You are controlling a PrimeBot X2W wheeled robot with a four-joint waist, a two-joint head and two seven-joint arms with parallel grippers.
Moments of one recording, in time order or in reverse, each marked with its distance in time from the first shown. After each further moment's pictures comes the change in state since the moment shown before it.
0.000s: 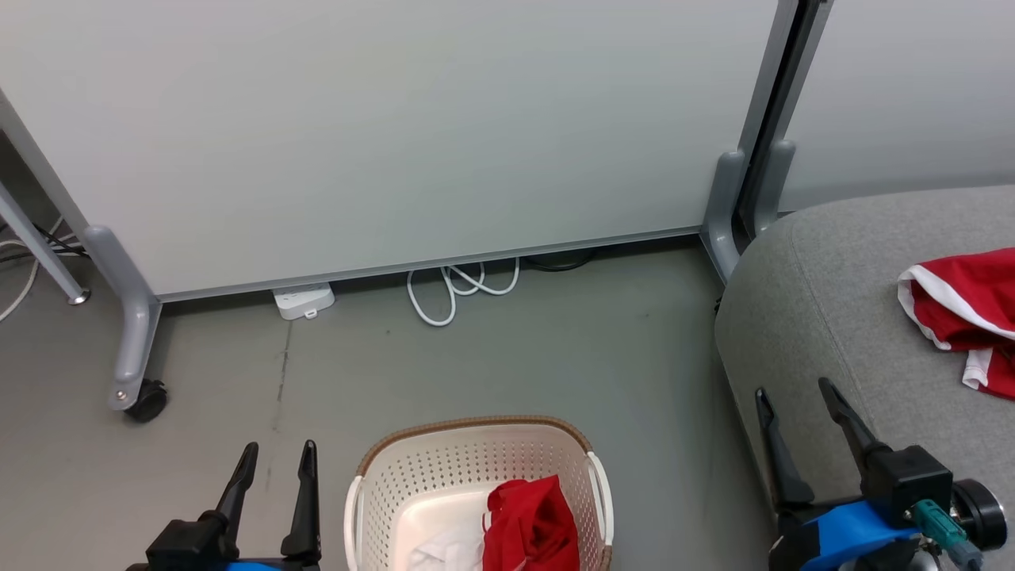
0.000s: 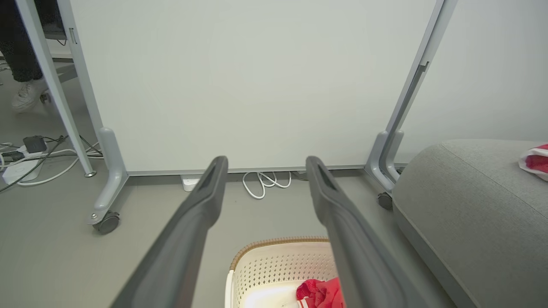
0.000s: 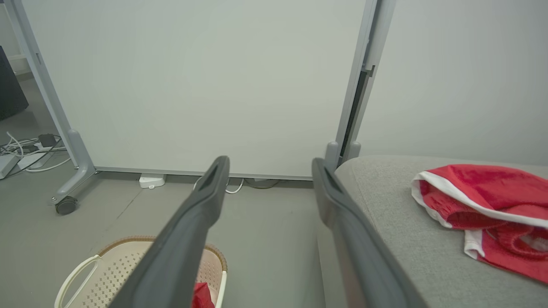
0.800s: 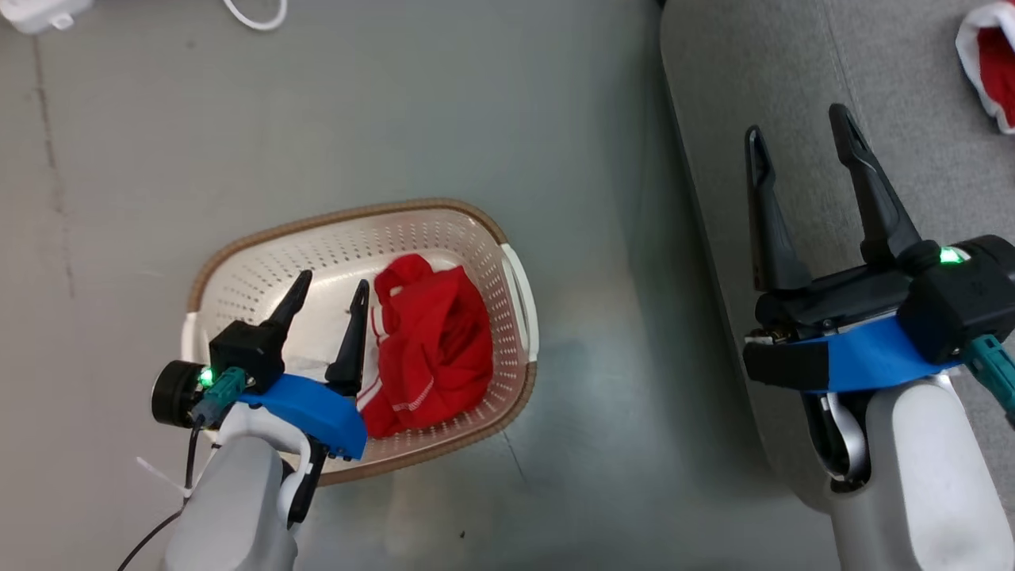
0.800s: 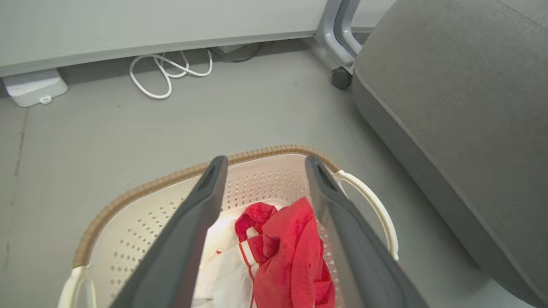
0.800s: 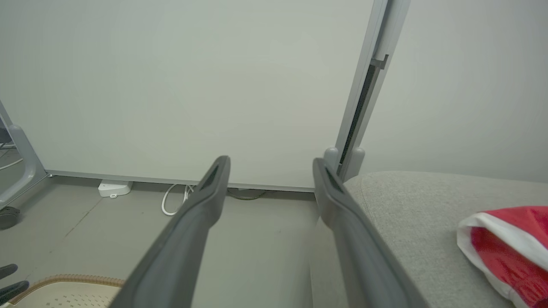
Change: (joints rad) left arm -0.477 0.022 -0.149 0.327 0.042 -0.029 0.000; right arm -0.412 0.000 0.078 -0.110 0.021 0.000 -0.057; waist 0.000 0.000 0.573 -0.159
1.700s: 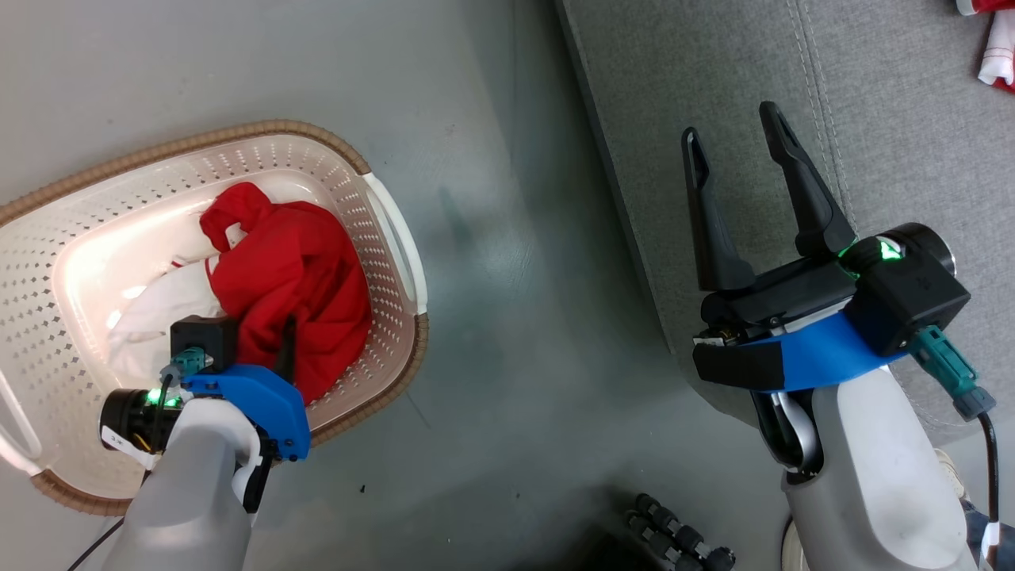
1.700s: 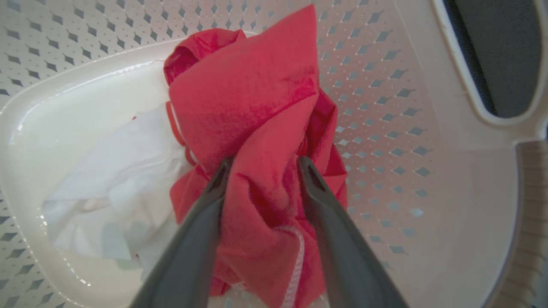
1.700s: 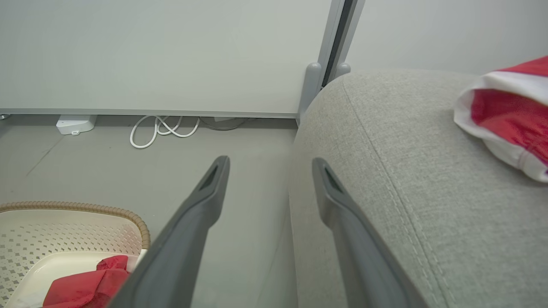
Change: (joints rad) left arm -0.220 0.057 -0.059 0.517 -0.084 0.042 0.006; right arm -0.067 0.000 0.102 0.125 0.094 0.000 -0.105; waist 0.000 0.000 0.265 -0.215
